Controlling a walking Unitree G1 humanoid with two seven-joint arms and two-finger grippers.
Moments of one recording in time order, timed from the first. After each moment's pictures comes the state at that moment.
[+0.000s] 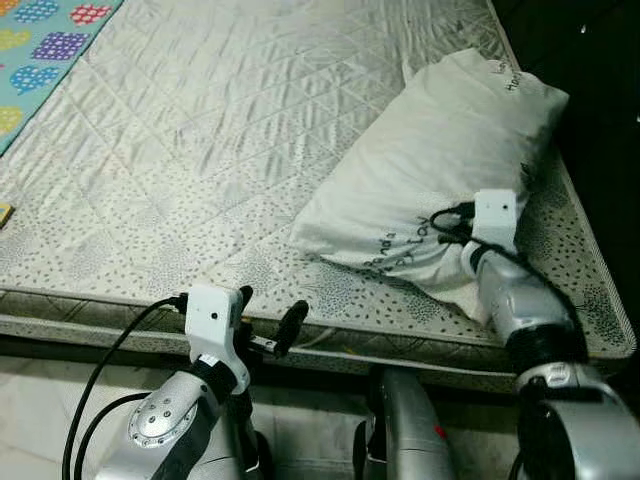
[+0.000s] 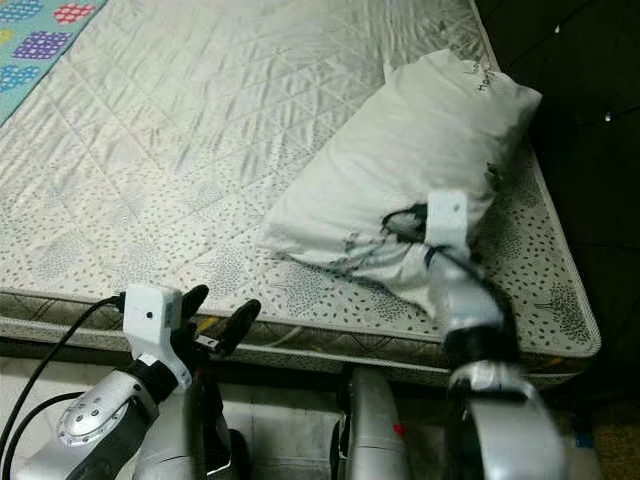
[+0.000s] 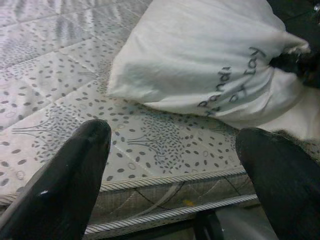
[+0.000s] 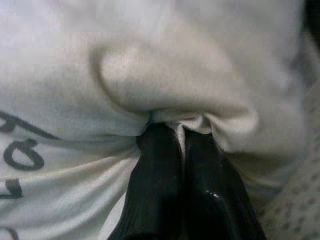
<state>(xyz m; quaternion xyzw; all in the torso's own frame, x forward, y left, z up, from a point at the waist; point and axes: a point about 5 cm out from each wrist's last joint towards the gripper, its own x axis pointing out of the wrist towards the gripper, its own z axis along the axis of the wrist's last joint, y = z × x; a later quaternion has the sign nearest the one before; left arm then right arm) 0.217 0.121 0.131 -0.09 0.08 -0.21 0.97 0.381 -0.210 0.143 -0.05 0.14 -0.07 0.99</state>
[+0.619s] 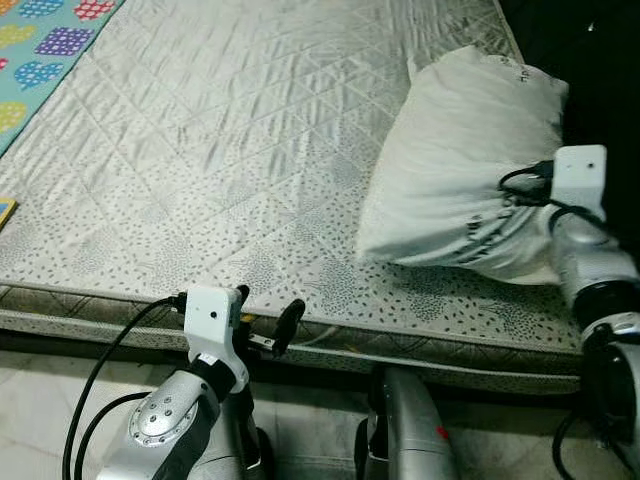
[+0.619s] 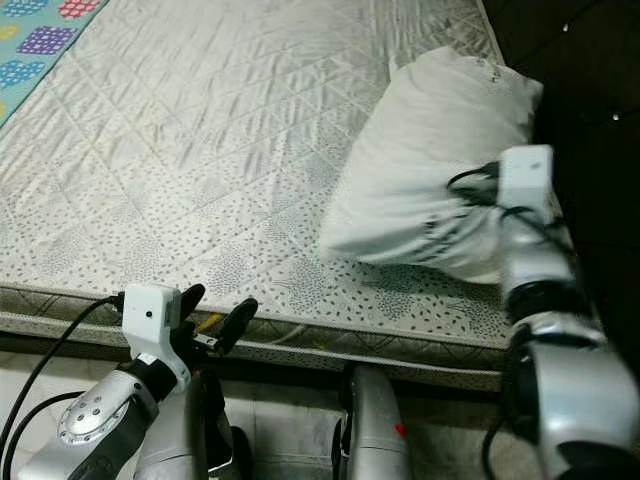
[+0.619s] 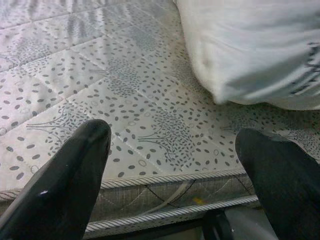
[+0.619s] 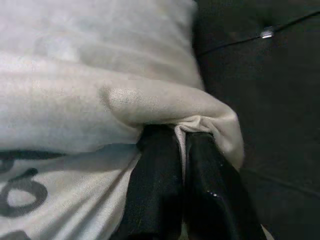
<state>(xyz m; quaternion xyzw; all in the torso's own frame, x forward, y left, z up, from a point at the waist) 0.219 0.122 0.130 -0.08 0.08 -0.20 0.97 0.387 -0.290 0.196 -0.13 0.08 -0.20 0.97</state>
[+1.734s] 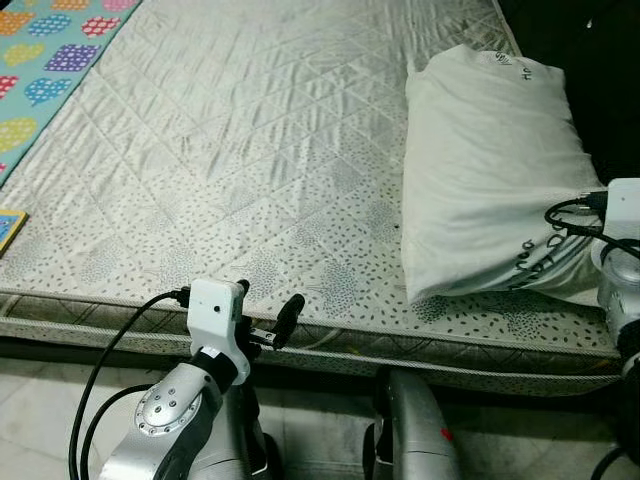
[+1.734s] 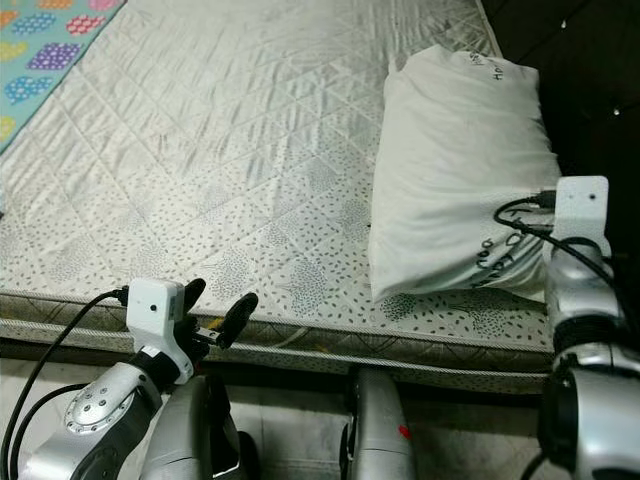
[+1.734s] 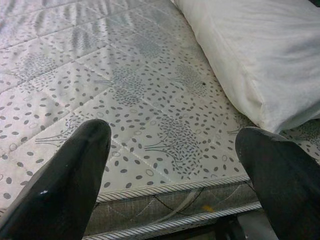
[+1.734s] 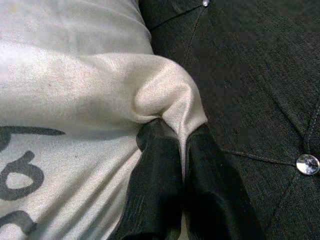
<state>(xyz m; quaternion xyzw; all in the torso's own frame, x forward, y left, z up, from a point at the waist) 0.228 0.122 0.128 -0.07 0.07 -0.20 0.97 0.352 -0.340 0.171 -0.16 0.08 -0.25 0.95</state>
